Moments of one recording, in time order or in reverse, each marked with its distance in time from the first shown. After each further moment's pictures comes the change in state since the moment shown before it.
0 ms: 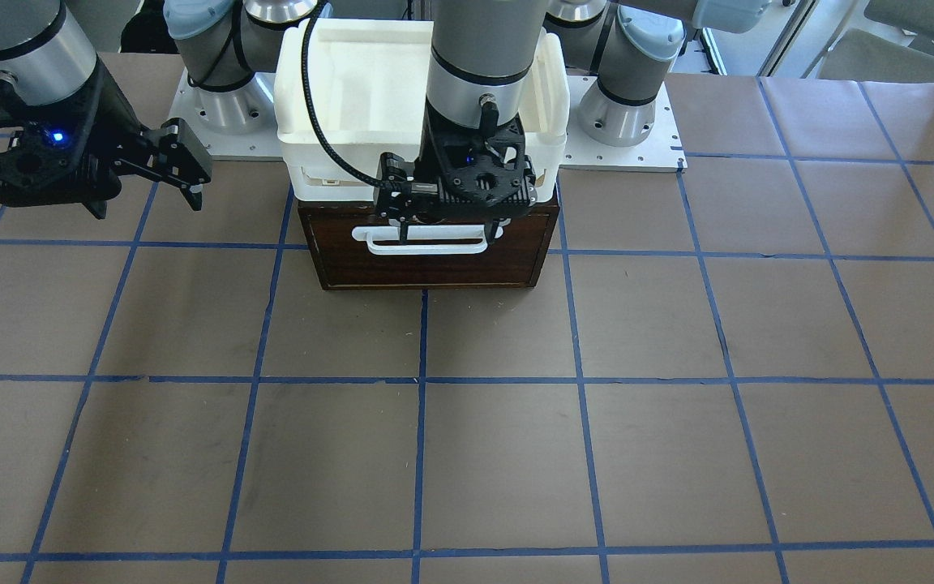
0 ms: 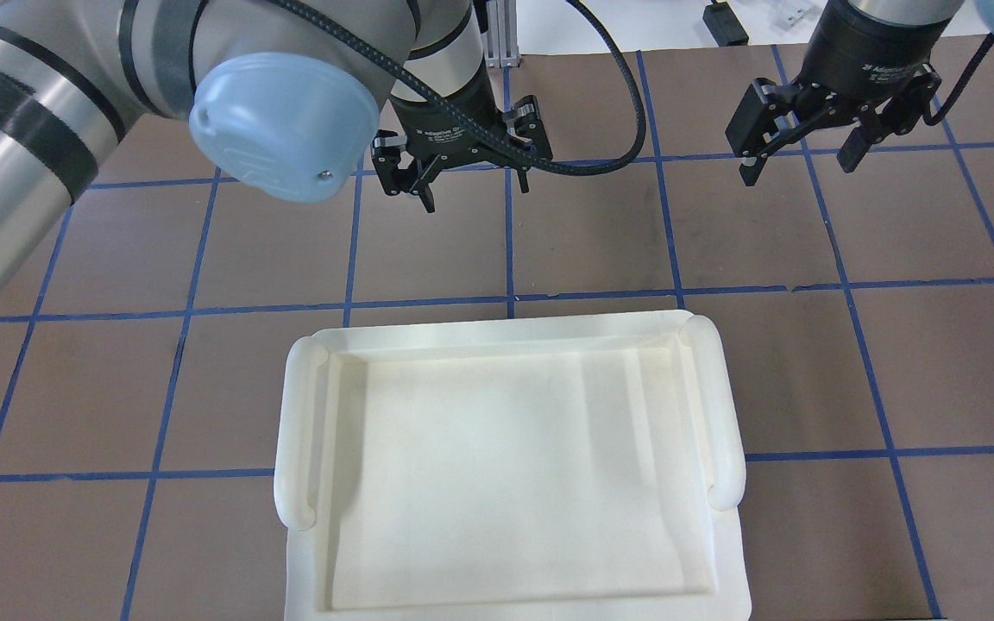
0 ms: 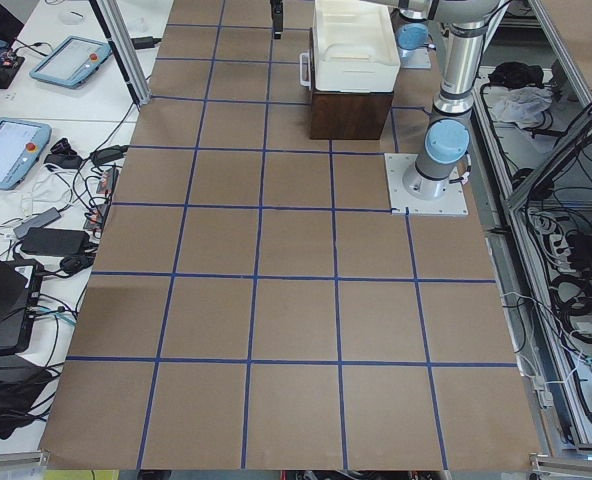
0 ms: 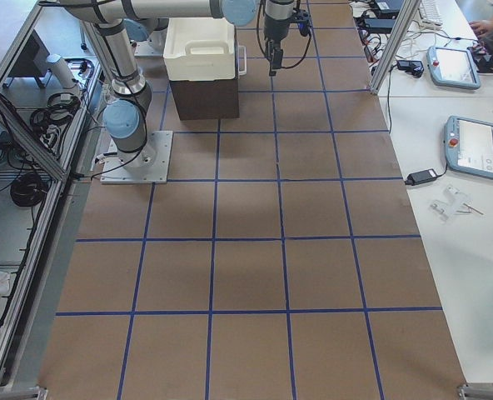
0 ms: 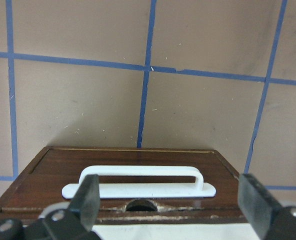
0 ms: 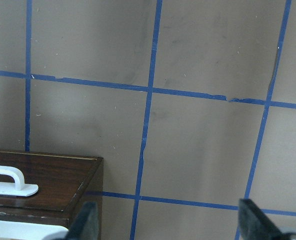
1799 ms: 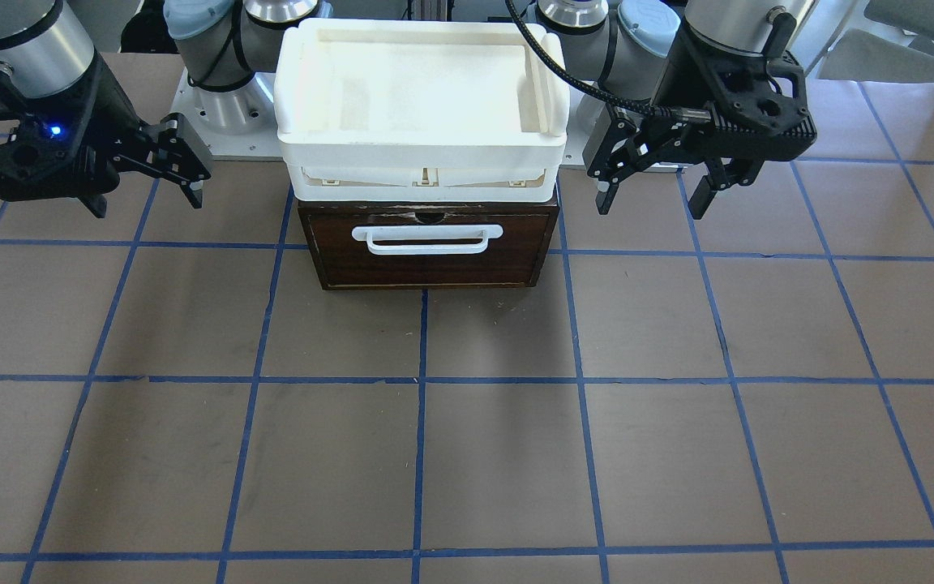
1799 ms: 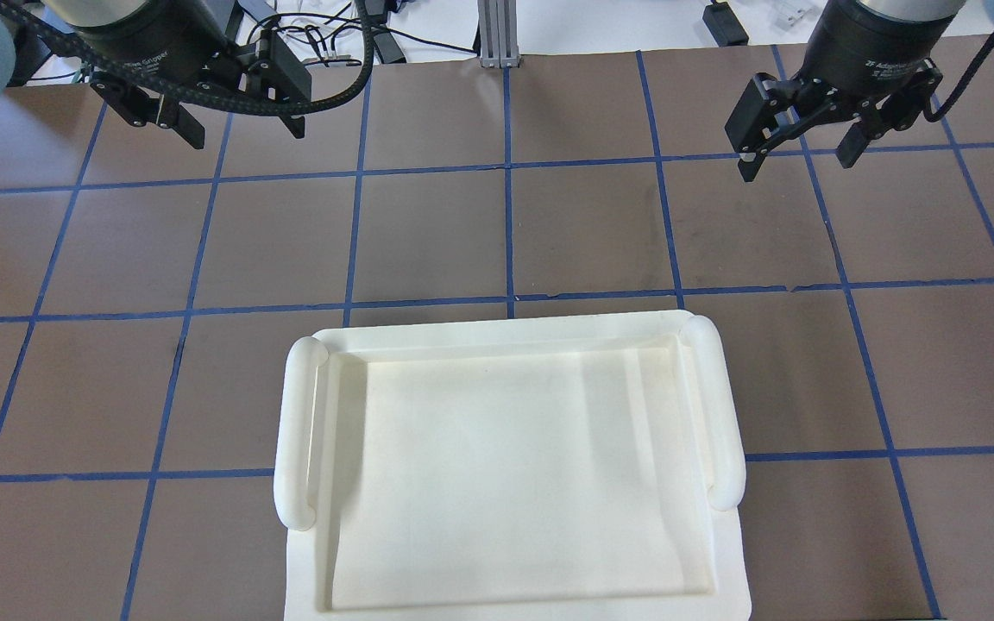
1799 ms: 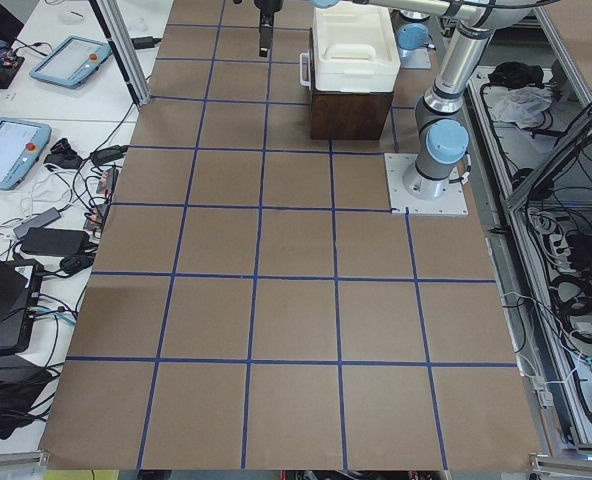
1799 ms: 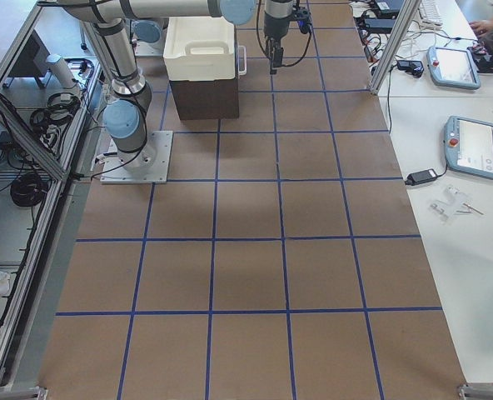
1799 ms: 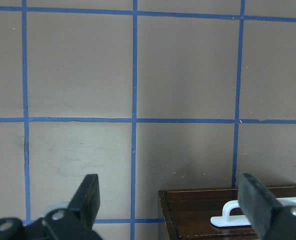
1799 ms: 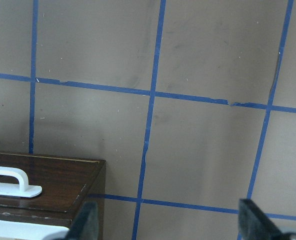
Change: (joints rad) left arm 0.305 0.180 -0.030 -0.140 -0.001 0.419; right arm -0.002 -0.007 0.001 -0.010 0.010 -0.005
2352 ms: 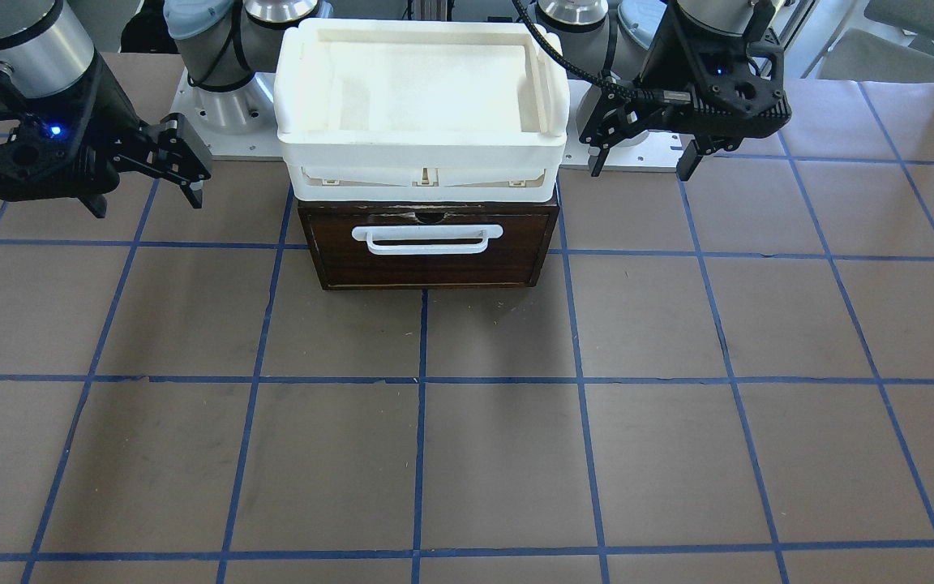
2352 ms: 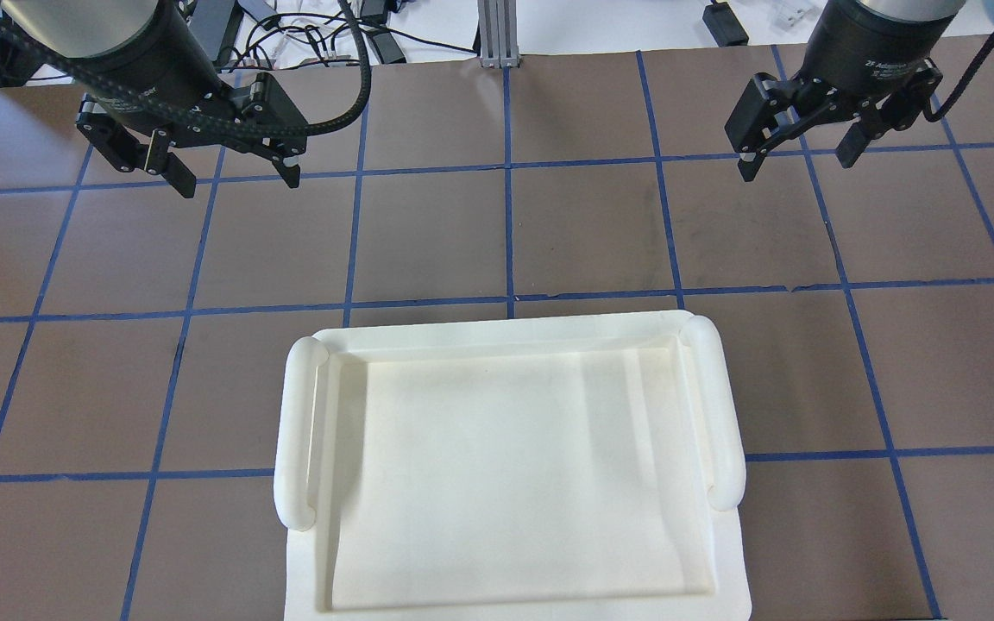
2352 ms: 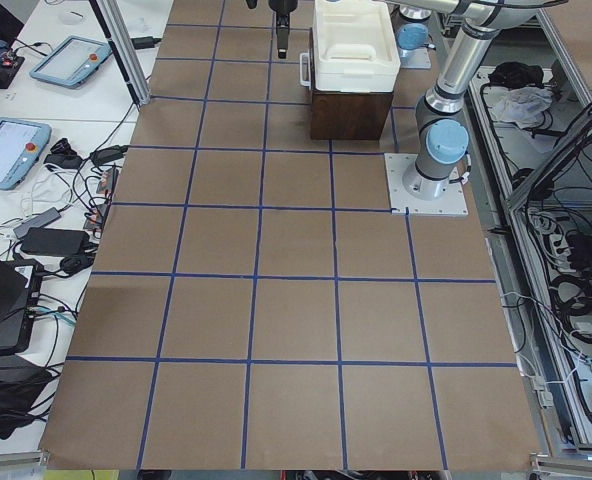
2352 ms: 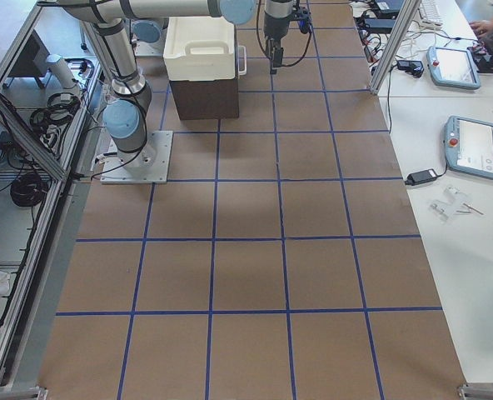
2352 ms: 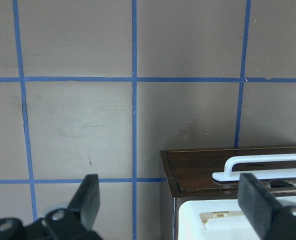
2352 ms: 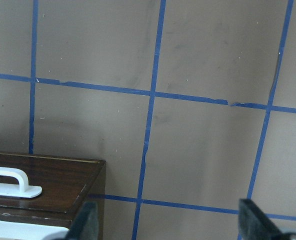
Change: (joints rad) left arm -0.005 0.031 -0.003 -0.135 0.005 -0.006; right arm 0.000 0.000 0.000 -0.001 0.000 0.000
